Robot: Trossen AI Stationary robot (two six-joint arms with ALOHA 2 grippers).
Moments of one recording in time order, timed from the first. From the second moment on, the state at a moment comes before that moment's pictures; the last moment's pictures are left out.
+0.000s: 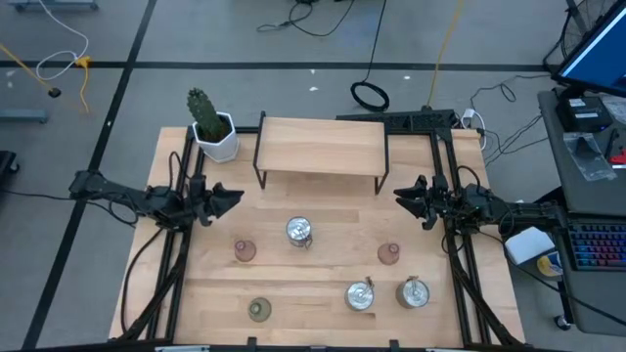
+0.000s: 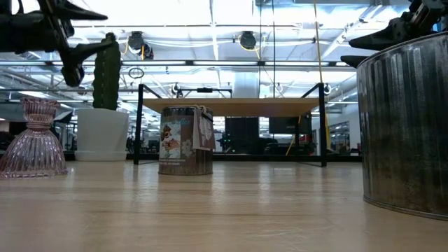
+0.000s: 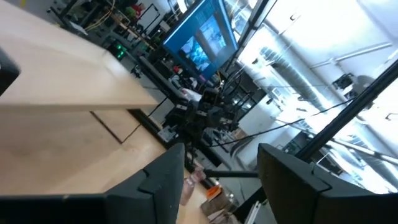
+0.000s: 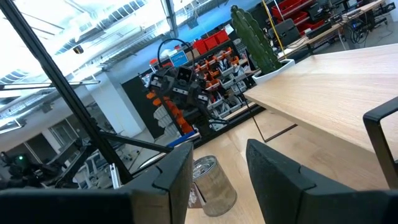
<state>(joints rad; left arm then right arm) -0.27 0.24 0.05 0.41 -0.44 -0.71 -0.03 0.02 0.02 0.14 0.10 0.51</state>
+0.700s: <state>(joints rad) -0.27 0.73 0.70 -0.47 -0.24 -1.08 -0.03 0.02 0.02 0.14 0.10 0.51</state>
